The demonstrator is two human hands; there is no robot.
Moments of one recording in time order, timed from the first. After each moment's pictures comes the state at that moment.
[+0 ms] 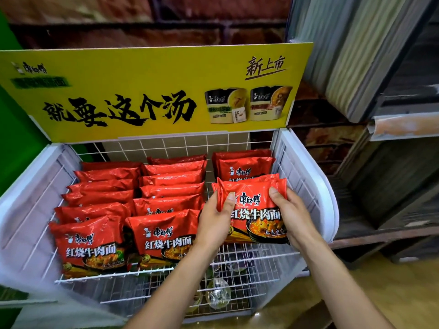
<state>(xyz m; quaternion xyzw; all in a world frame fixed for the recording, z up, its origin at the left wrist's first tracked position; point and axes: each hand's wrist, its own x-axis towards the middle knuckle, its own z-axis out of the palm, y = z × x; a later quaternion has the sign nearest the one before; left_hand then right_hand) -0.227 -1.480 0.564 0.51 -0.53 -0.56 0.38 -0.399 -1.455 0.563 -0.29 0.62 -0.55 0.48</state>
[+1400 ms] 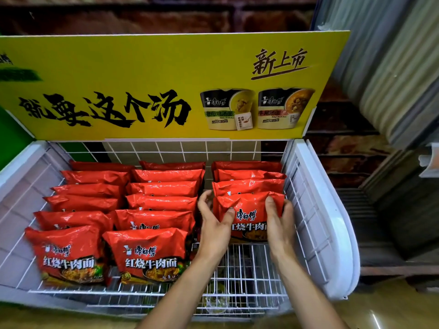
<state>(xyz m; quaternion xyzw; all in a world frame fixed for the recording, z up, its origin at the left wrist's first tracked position) -0.265 -1.527 0.520 0.57 -0.47 -0.51 0.44 -0.405 -1.523 0.503 -0.29 0.69 -0.56 0.35</state>
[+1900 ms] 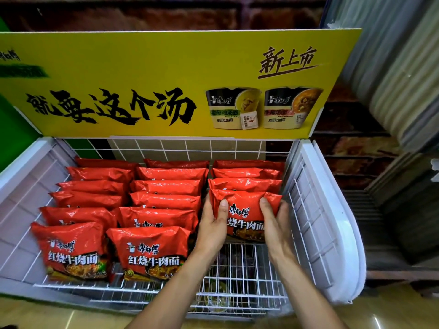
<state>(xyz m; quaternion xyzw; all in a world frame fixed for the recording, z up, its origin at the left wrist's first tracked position) -0.257 -1.538 0.512 0.60 -0.47 -0.50 0.41 -0.393 -1.523 0.509 -0.30 0.65 -0.56 0.43</state>
